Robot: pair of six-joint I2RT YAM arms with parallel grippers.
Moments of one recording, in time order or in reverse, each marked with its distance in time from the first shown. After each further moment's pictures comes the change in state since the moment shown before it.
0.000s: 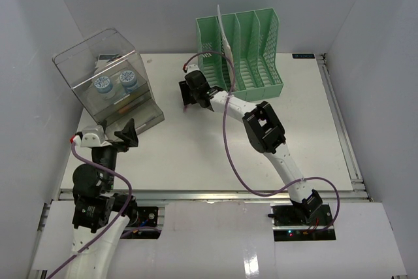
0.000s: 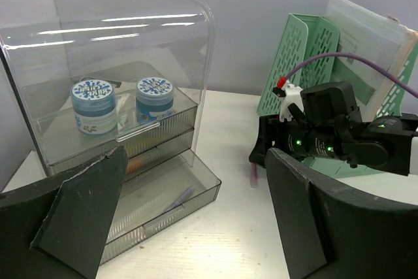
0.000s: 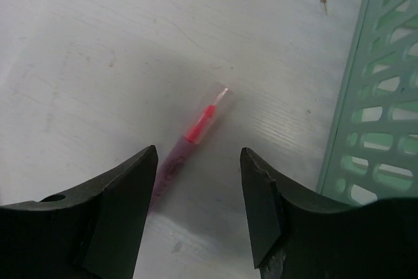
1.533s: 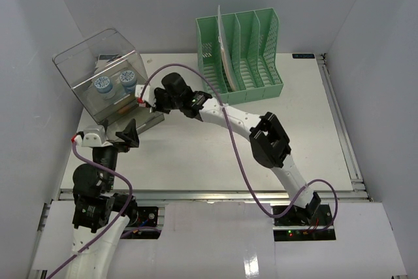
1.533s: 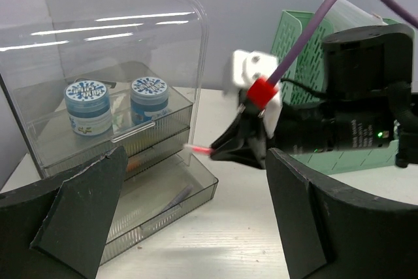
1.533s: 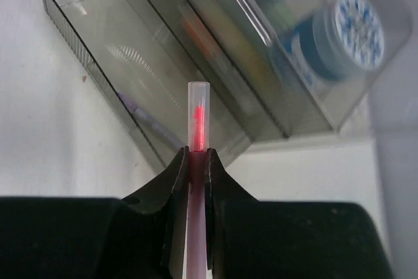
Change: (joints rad) left arm 0.002 0.001 -0.001 0.000 0.027 0.005; right arm 0.214 -0.213 -0.024 0.005 -0.478 -0.884
